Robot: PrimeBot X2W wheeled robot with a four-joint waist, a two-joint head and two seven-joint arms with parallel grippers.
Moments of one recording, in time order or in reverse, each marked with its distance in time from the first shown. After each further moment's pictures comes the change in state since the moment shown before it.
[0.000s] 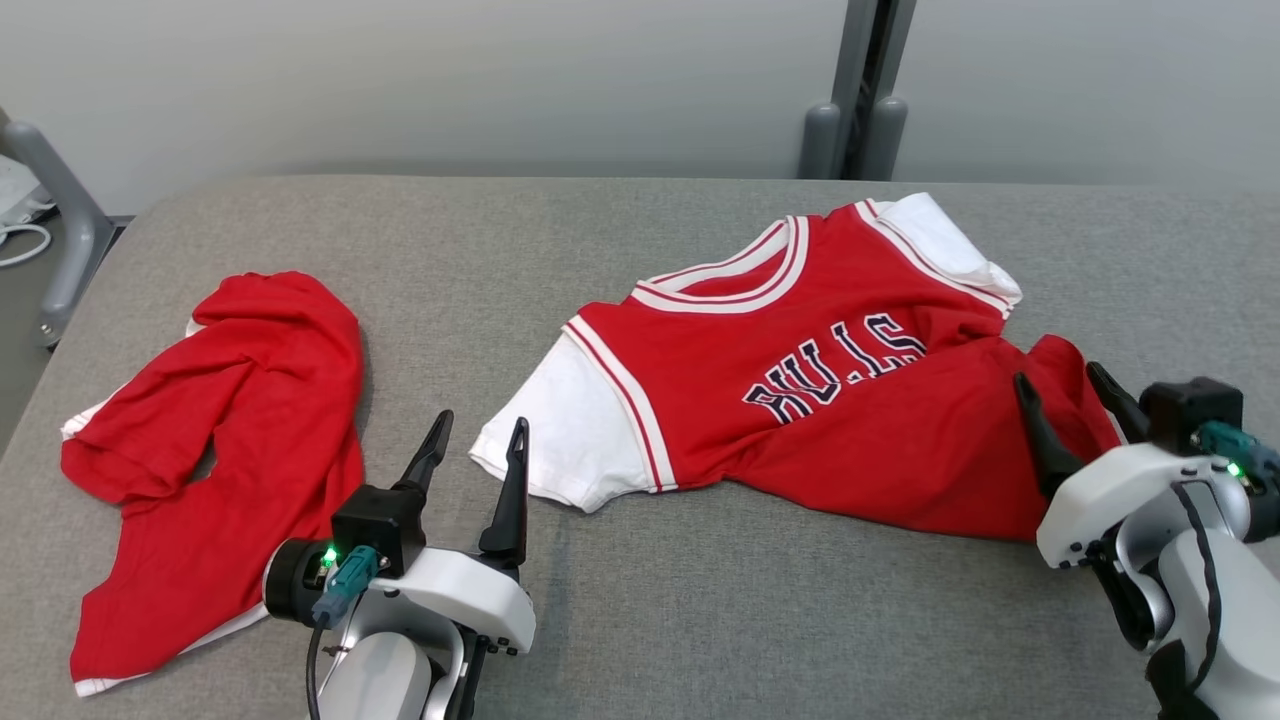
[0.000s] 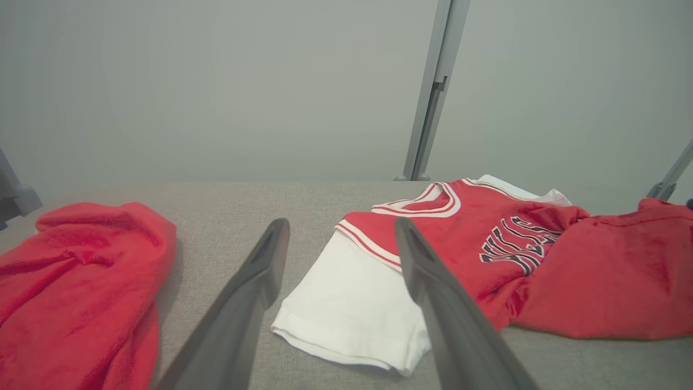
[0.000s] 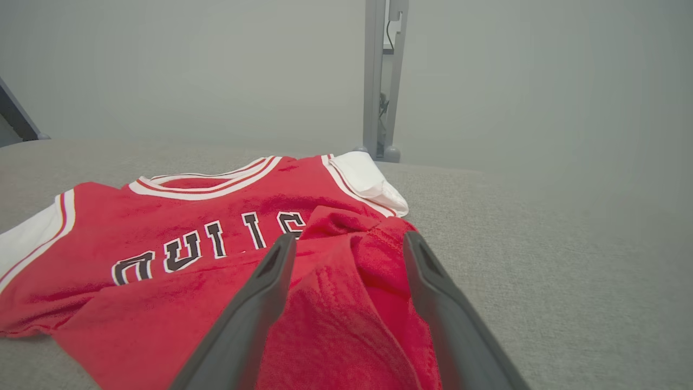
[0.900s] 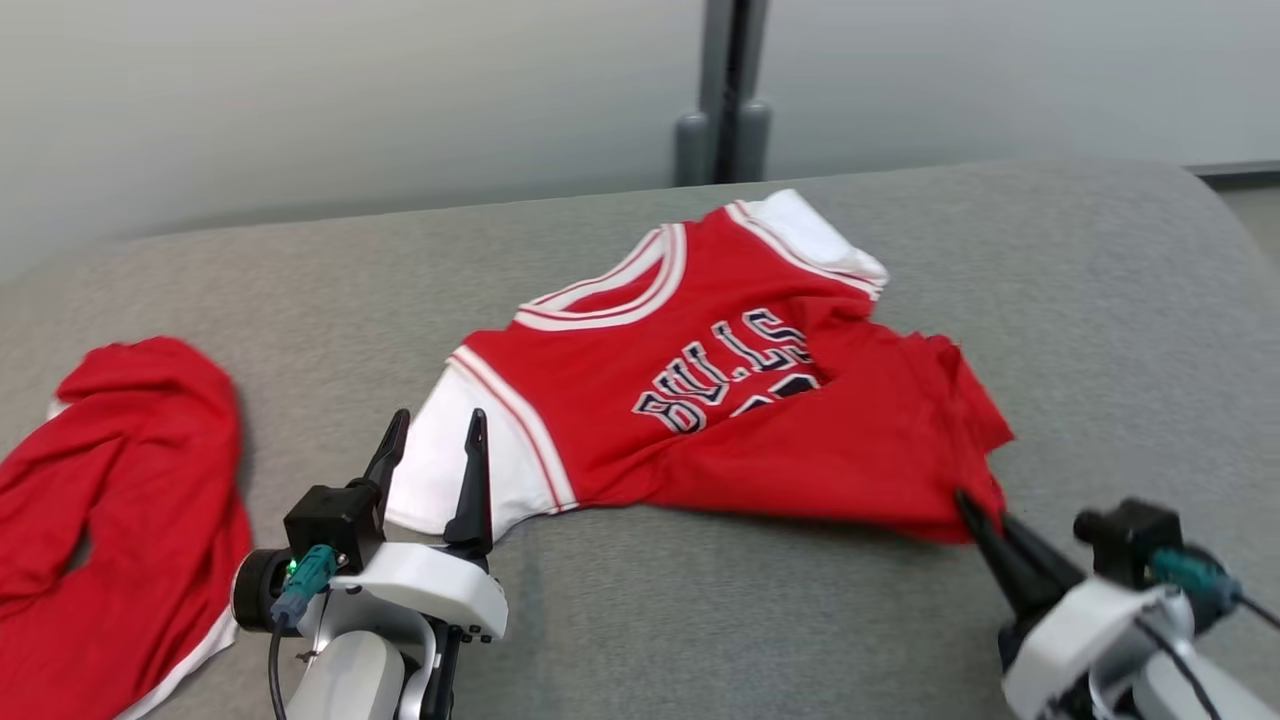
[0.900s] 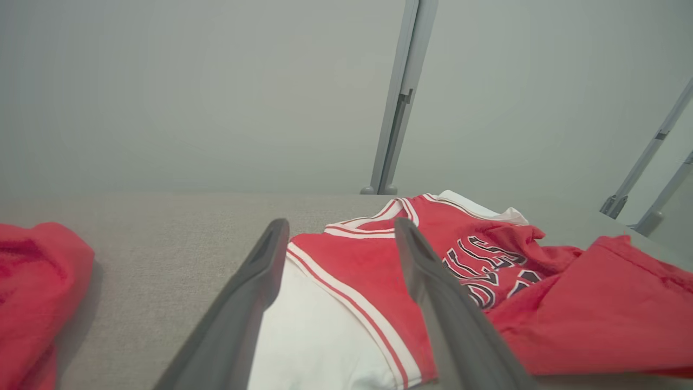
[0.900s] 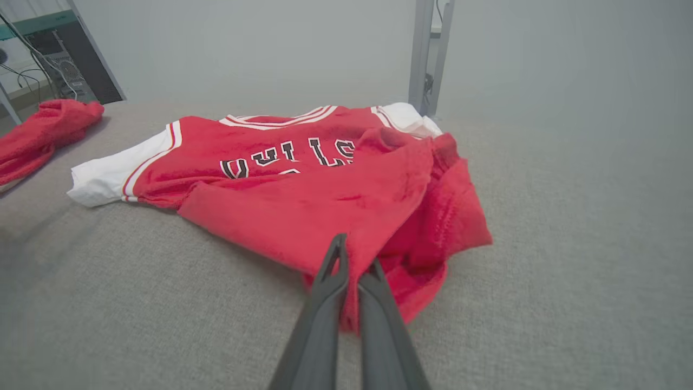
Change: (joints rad) left arm 0.011 0.000 0.056 -0.009 -0.040 0.018 0.000; right arm 0.149 -0.177 0.381 -0.264 0.262 0.000 -0.067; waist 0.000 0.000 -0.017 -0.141
